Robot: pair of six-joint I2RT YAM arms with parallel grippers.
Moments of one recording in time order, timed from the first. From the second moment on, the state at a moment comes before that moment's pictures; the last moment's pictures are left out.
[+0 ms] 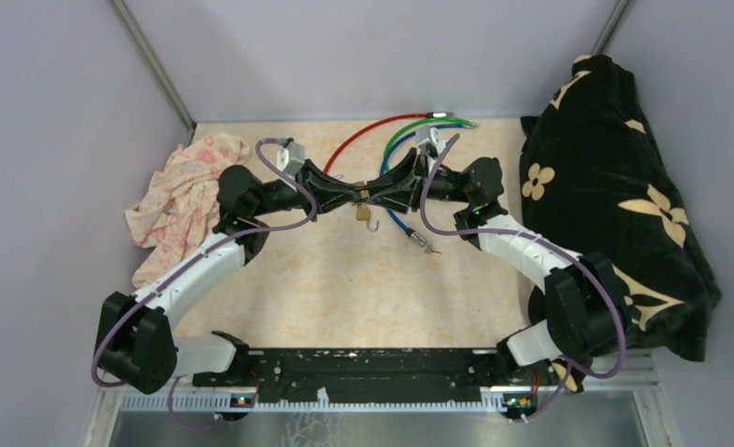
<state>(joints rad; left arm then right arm) -0.47 1.28 0.84 0.75 0.98 -0.34 0.47 1.44 0.88 0.97 -1.05 0.47</state>
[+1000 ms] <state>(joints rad) -0.52 1.18 0.85 0.61 0.83 -0.17 0.50 1.34 0.96 0.66 -1.01 0.30</state>
